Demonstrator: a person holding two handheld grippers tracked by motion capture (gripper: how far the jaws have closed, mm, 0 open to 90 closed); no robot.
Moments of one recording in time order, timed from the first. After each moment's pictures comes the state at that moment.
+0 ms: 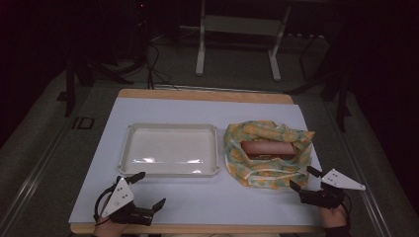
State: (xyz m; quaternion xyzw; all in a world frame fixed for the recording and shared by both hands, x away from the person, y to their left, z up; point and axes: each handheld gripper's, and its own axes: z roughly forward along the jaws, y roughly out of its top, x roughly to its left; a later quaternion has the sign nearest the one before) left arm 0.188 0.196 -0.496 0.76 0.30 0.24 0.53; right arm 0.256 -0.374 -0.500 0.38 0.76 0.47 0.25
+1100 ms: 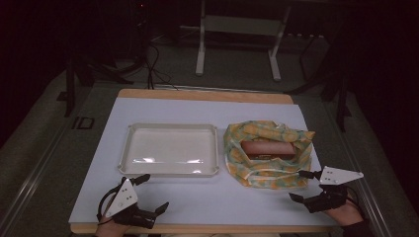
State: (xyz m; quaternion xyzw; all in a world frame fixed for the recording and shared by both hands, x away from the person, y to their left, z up) left arm 0.188 0.189 -0.498 0.77 0.28 0.22 0.53; right arm 0.258 -0.369 -0.467 0.24 0.86 0.43 0.13
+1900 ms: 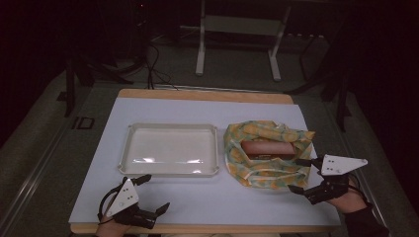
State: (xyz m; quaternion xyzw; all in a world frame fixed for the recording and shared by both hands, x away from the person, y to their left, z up) left arm 0.190 0.188 -0.499 0.77 0.28 0.21 0.53; right arm 0.271 -0.352 -0.420 0.17 0.87 0.45 0.13
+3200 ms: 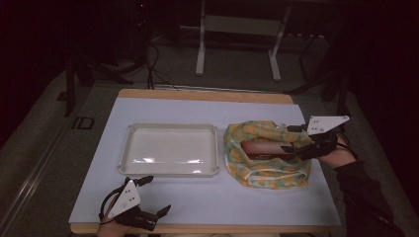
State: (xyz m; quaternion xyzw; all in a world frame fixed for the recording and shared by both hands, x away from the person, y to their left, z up) left arm 0.188 0.185 -0.500 0.78 0.26 0.21 0.53; right arm 0.363 -0.331 -0.381 0.13 0.89 0.39 0.18
